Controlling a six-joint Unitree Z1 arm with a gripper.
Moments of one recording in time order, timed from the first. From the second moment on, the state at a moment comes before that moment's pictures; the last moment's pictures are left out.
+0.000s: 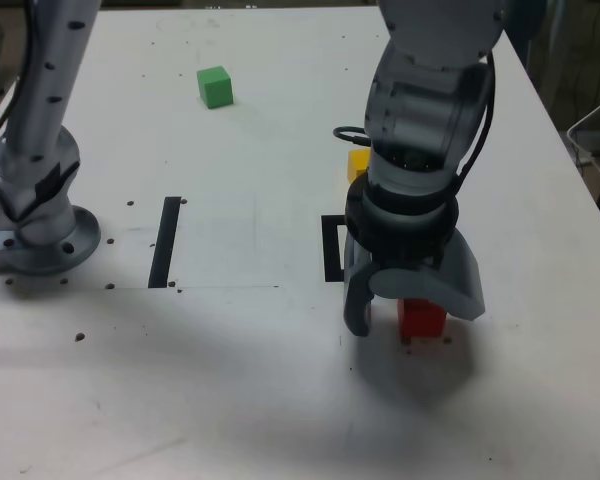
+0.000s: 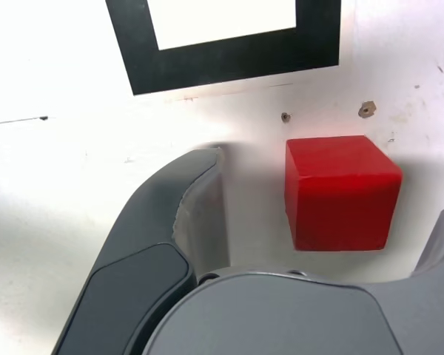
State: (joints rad) arm -0.37 2.14 -1.59 1.10 0.06 -0.30
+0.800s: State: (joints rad) arm -0.35 2.16 -1.66 1.11 0.11 -0.26
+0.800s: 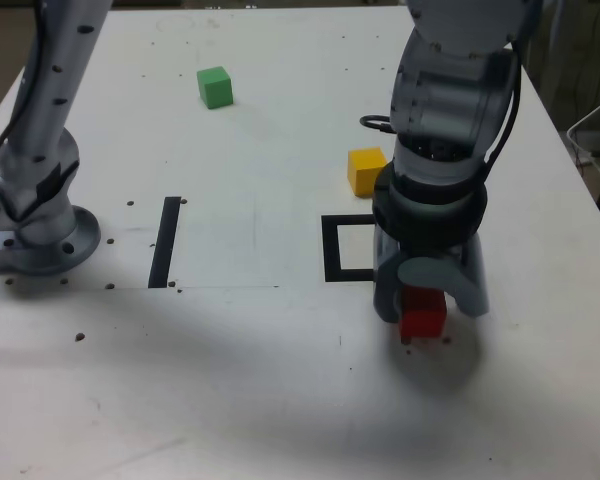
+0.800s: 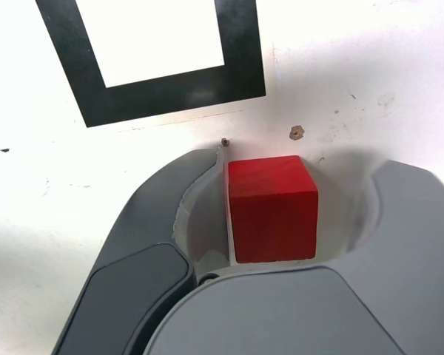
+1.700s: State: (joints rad) arm -0.32 2.05 -1.64 1.19 0.11 -0.25
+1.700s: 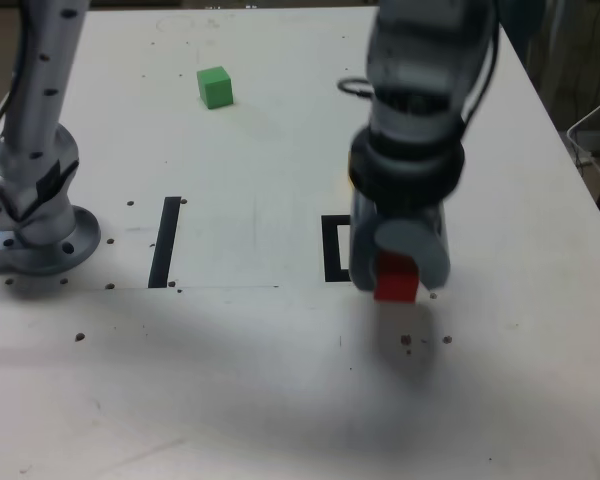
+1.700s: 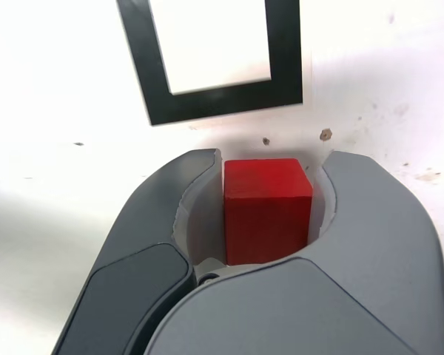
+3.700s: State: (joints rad) arm -0.08 1.99 -1.35 0.96 0.08 -0.14
